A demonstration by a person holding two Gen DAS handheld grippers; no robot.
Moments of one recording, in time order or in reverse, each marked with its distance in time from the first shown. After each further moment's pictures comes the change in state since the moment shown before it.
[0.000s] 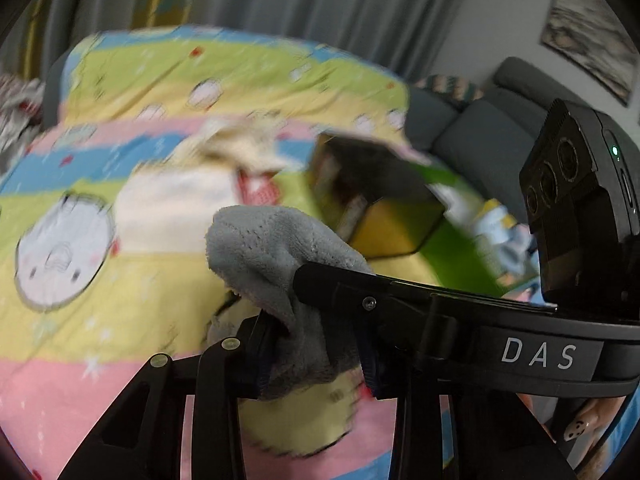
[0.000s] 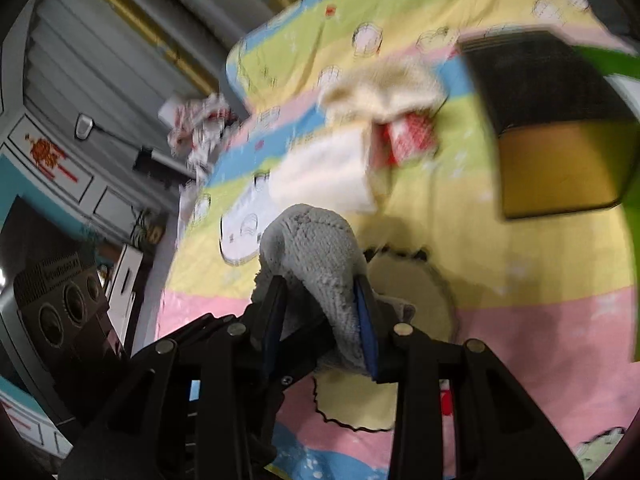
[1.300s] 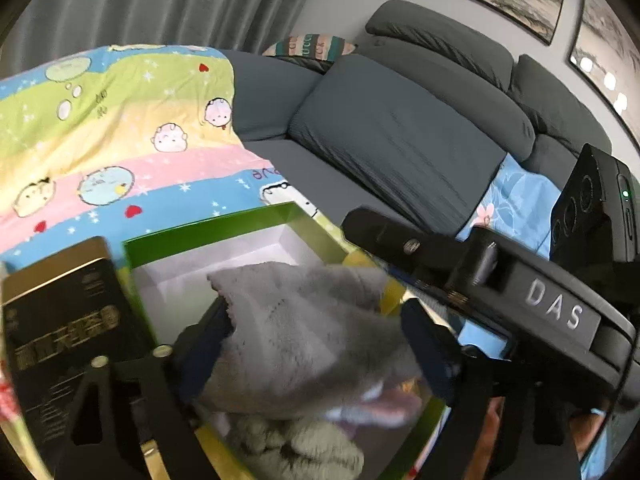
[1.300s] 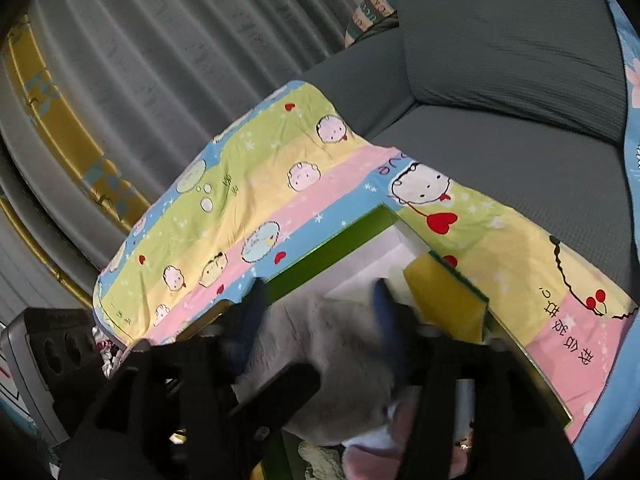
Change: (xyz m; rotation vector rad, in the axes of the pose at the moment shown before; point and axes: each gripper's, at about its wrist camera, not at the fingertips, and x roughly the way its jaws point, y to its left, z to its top) left arm 0.159 -0.188 0.111 0.253 0.123 -0.344; right arm -0.168 -0.184 0.081 0.354 -0.533 -0.413
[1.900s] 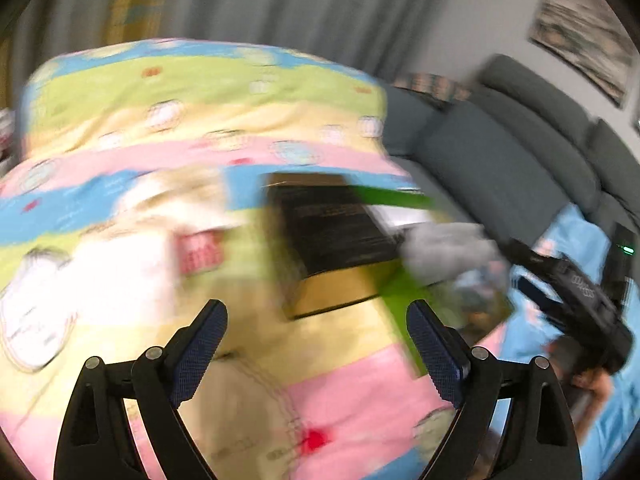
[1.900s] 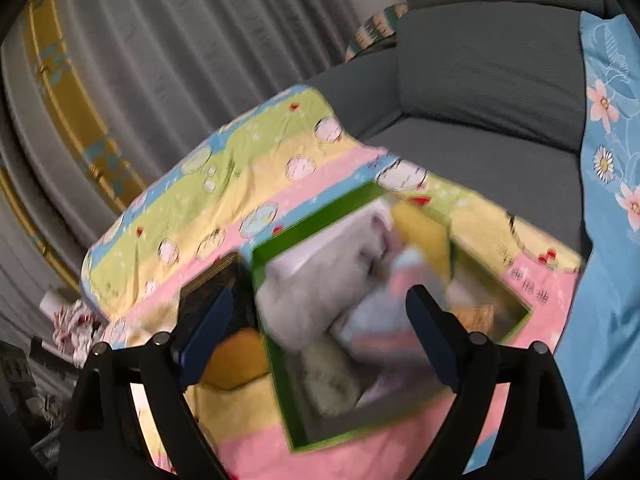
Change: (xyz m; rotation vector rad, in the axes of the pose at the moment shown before) left arm -0.184 0.097 -0.113 -0.281 -0.082 0.352; right arm -0.062 0.036 -0.074 -0.093 0.017 -0.073
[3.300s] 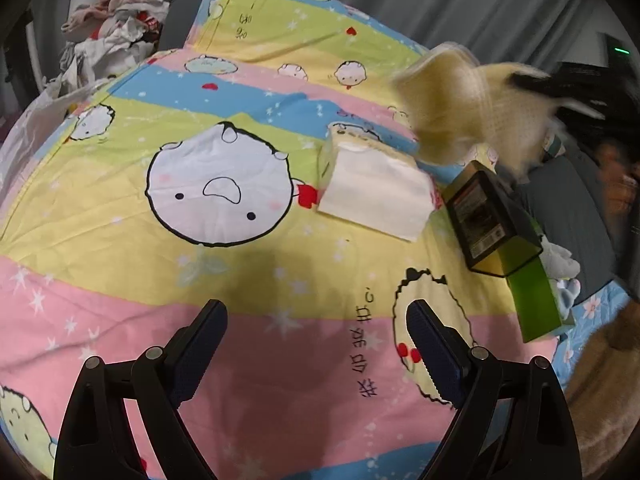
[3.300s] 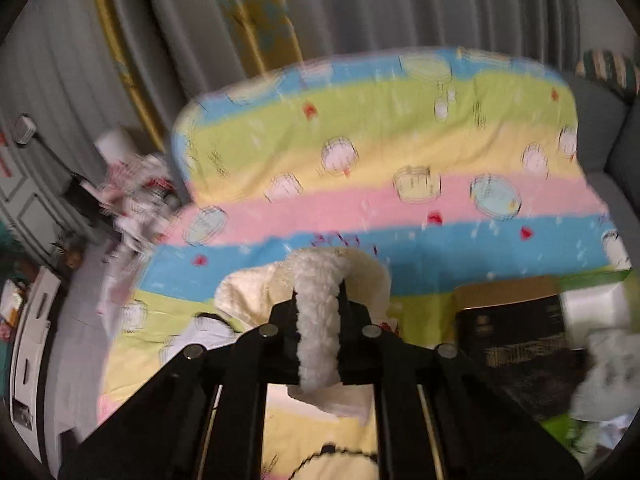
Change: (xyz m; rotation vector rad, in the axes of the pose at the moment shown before) left arm -0.063 0.169 -0.079 -0.301 0.029 0.154; right arm 0.078 0.289 0.011 -0.500 0.229 0.314
